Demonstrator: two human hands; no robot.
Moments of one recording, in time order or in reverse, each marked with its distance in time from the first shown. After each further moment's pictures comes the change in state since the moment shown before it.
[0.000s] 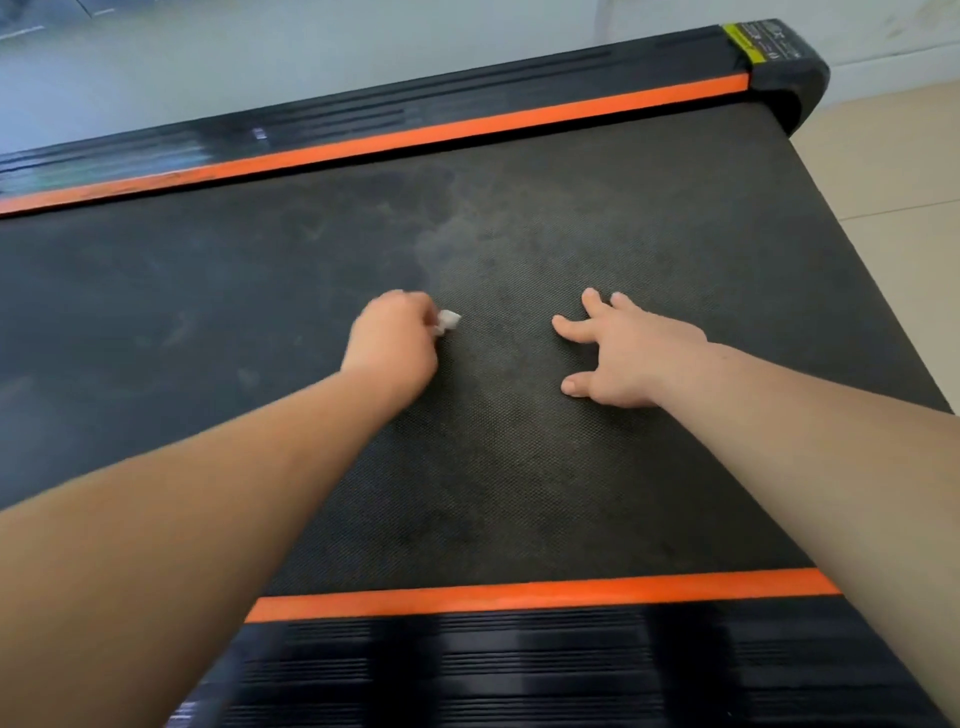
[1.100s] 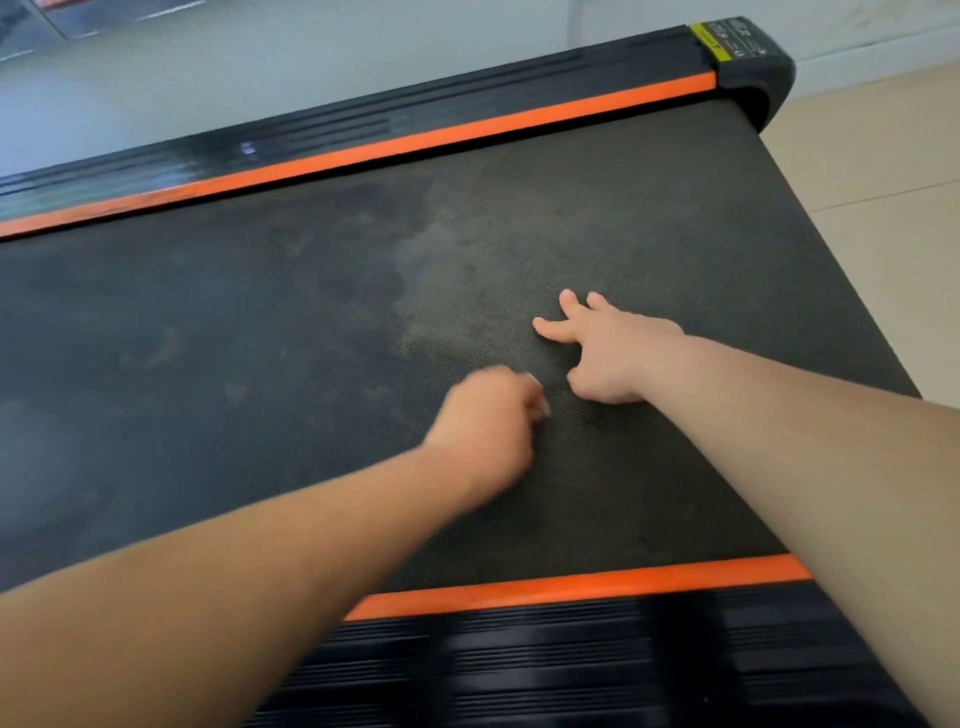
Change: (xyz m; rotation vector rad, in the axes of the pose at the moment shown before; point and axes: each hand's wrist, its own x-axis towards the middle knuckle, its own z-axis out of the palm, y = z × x) left_hand -0.070 0.081 0.022 -0.089 -0.264 0.279; right_hand -0.008 0.006 -0.007 0.073 -0.019 -0.036
